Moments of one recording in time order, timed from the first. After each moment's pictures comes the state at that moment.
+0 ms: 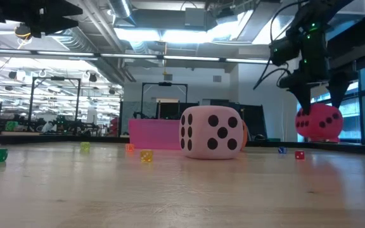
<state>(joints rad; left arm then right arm) -0.25 0.10 0.29 0.08 -0.90 0.22 -0.80 1.33 0.98 -1.24 0.14 0.64</state>
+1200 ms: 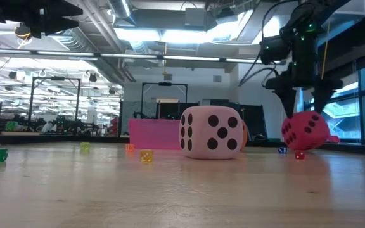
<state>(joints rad) -0.25 0.10 0.29 0.07 -0.90 0.22 -0.64 1.36 0.93 -1.06 0.11 0.73</state>
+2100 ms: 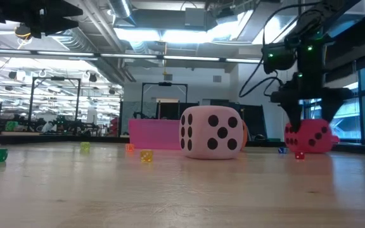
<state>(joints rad) -0.25 0.10 0.29 0.07 -0.90 0.22 -0.53 1.36 0.79 -0.93 0.21 0.82</state>
